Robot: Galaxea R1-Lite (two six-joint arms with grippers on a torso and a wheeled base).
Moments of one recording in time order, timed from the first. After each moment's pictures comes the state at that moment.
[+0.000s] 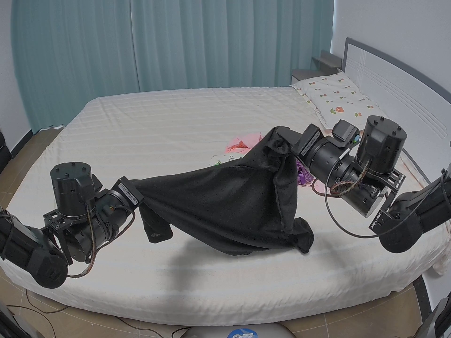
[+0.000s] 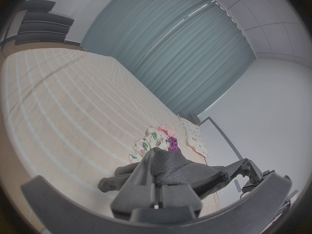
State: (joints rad) left arm -0.41 1.68 -0.50 -0.95 0.21 -0.86; right arm 0.61 1.85 -0.85 -1.11 -0.08 0.77
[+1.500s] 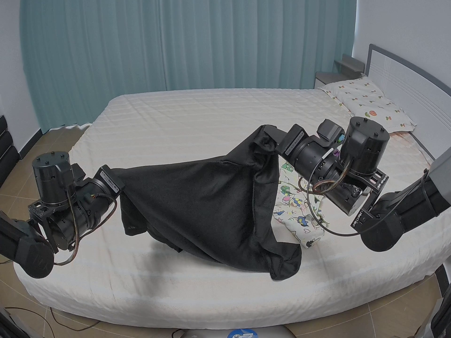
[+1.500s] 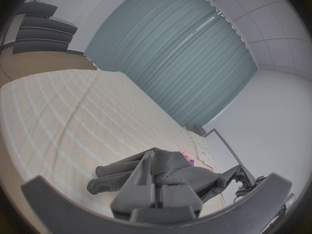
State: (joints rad) left arm -0.31 1.64 -0.51 -0.92 0.14 -0.82; right arm 0.62 1.94 -0.91 -1.16 -0.07 0.75
